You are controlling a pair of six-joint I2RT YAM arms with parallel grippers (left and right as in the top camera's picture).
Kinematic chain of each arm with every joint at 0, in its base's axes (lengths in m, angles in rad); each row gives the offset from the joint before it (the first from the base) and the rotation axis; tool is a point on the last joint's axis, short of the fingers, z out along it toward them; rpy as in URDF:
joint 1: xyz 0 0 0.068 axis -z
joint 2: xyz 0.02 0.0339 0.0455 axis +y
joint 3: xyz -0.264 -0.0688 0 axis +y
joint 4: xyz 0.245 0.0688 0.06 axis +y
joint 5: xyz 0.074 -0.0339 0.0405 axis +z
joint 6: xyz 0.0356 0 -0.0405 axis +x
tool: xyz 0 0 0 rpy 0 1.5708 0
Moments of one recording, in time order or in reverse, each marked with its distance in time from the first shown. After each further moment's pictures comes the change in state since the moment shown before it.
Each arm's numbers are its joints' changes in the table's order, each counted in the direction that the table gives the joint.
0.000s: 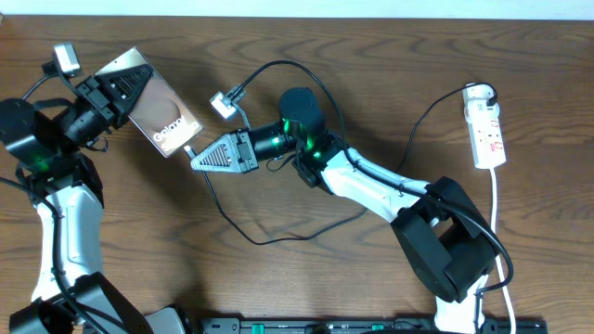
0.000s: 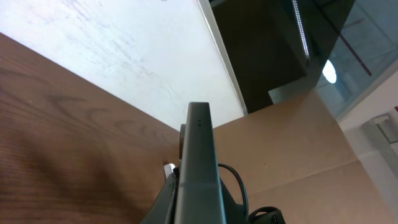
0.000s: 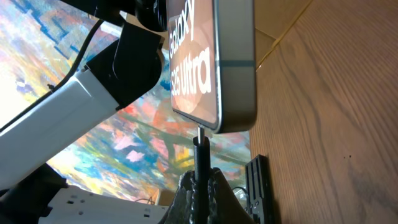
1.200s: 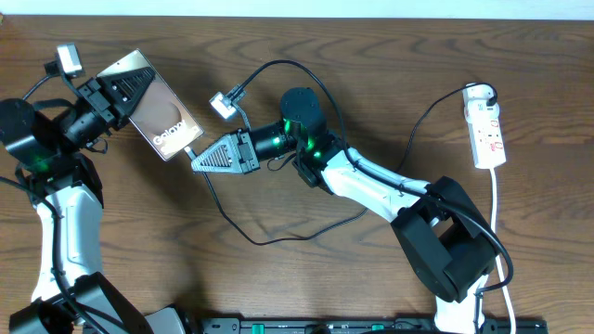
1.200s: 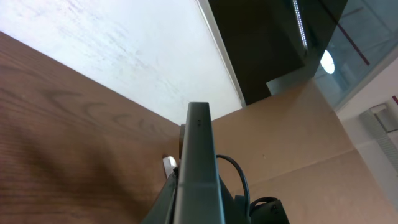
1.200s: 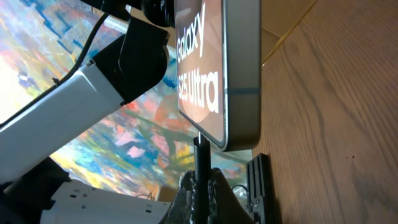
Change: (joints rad) left arm -0.001 0.000 0.000 -0.002 -0.044 0.015; right arm 0.003 0.000 0.000 -0.024 0.017 0.004
